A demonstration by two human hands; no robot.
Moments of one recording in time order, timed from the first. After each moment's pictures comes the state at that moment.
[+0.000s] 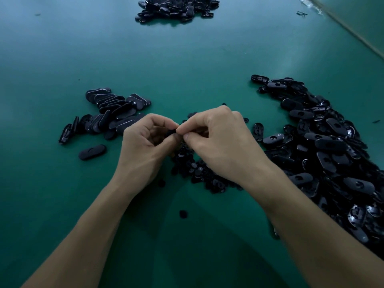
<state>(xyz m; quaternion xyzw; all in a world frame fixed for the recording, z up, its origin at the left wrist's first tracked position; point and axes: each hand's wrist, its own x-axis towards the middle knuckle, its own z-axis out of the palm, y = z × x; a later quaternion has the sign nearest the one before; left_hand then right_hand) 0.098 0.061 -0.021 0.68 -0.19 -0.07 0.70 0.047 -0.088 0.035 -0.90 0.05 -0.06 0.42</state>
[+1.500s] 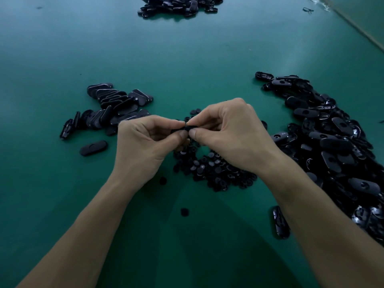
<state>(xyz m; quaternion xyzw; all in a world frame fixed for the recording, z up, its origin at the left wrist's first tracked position) 0.094 0.058 -0.018 0.67 -0.16 -0.04 0.72 0.055 -0.109 0.027 -0.88 0.03 -0.05 0.48</state>
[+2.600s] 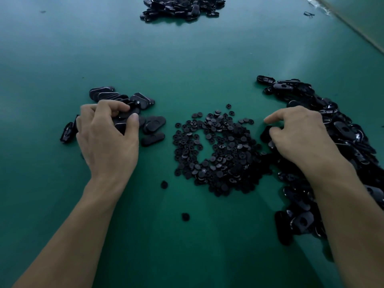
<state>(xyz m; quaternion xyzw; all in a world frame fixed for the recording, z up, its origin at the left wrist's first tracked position) 0.120 0.090 -0.022 0.90 -0.02 0.20 0.38 0.039 -0.187 0.022 -0.93 0.30 -0.01 0.19</state>
